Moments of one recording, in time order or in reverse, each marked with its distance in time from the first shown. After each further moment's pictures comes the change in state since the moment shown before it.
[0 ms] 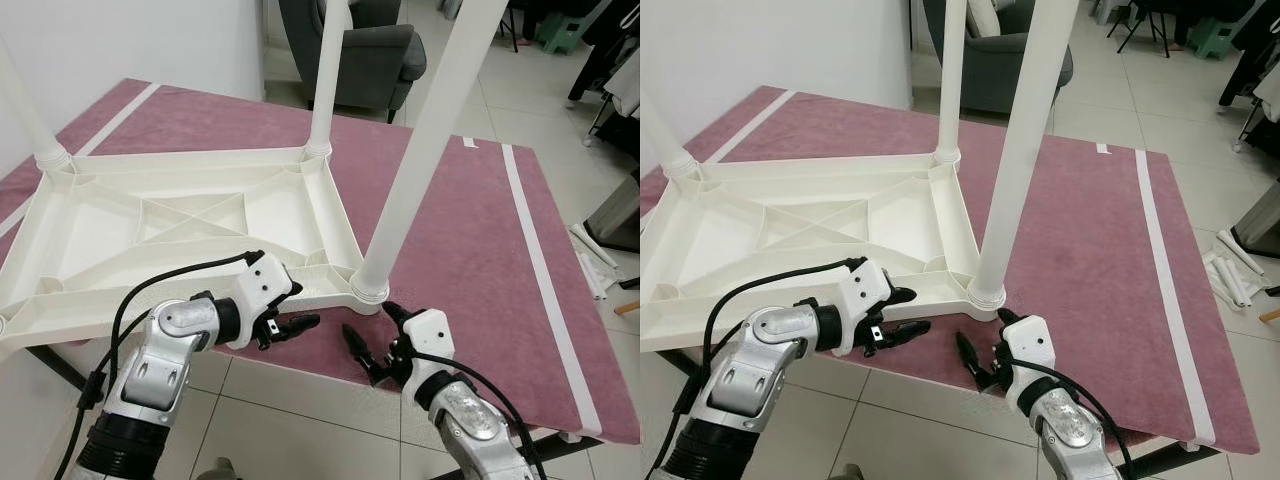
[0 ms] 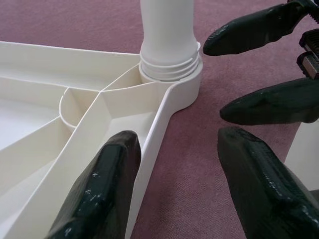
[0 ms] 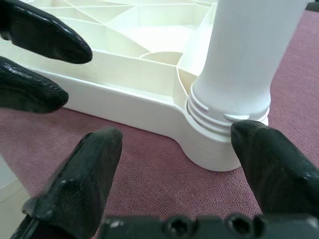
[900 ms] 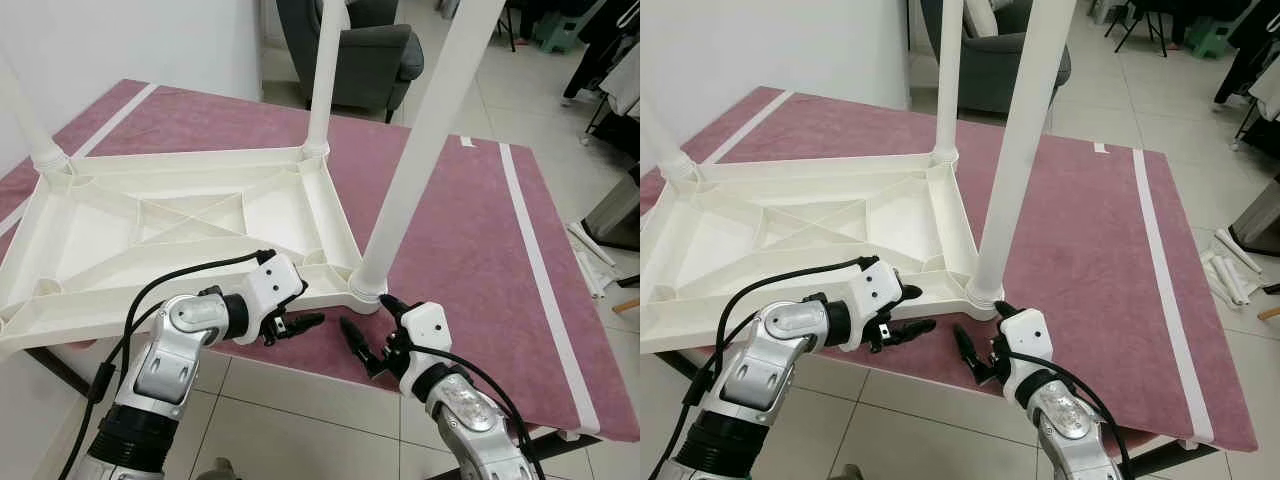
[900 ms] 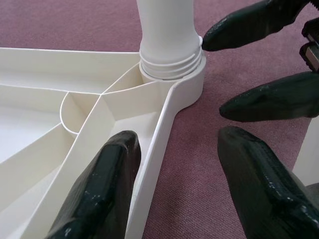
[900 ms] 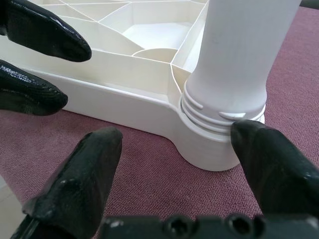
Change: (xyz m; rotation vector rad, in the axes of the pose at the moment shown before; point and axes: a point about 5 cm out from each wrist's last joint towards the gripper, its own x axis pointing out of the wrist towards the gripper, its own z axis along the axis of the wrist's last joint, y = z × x) left arm 0.005 0.003 0.001 0.053 0.034 -0.004; right arm 0.005 -0.003 -0.002 -0.002 0.006 -0.013
